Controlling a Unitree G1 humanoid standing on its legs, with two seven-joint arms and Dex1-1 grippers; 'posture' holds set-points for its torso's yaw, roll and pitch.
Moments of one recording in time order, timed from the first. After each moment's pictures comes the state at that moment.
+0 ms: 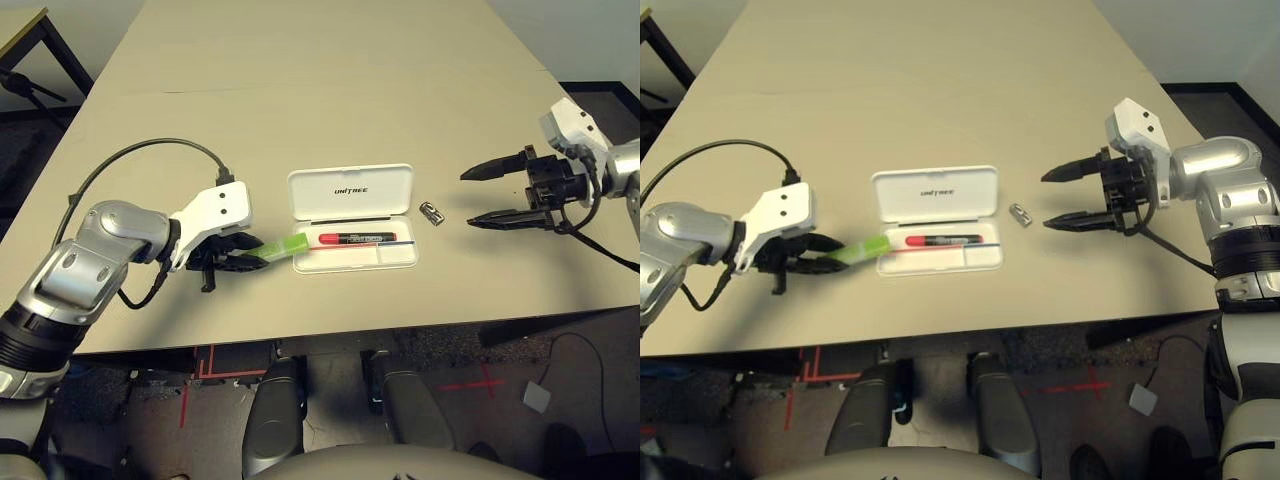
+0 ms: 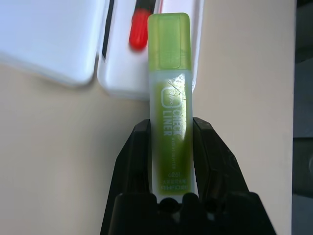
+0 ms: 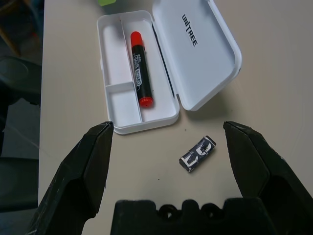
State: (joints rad) left arm -0.51 0.98 -0.26 -0.26 -0.26 0.59 -1.21; right arm -0.81 -0.89 0.17 0.58 0.37 0.07 1.61
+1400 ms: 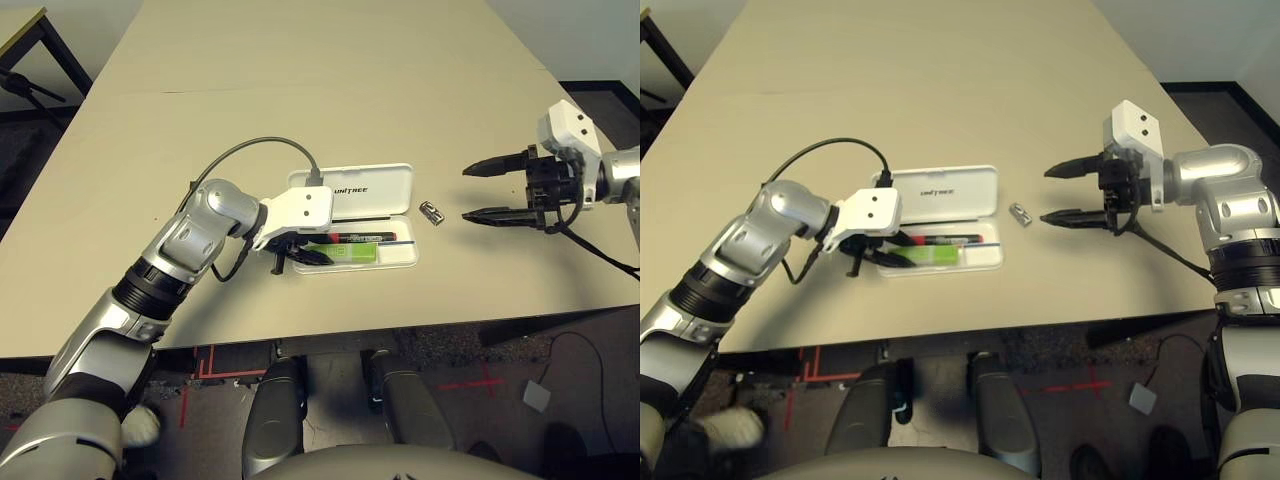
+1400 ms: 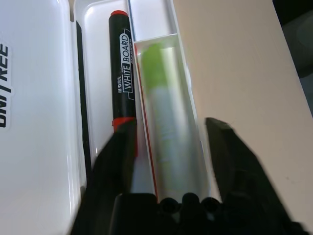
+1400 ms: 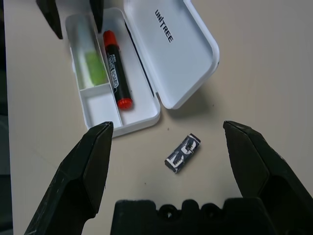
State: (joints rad) left arm -0.70 0.64 -0.45 -0.02 -0.05 0.44 -1.28; right arm -0.73 -0.85 0.09 0.45 0.31 0.16 1.46
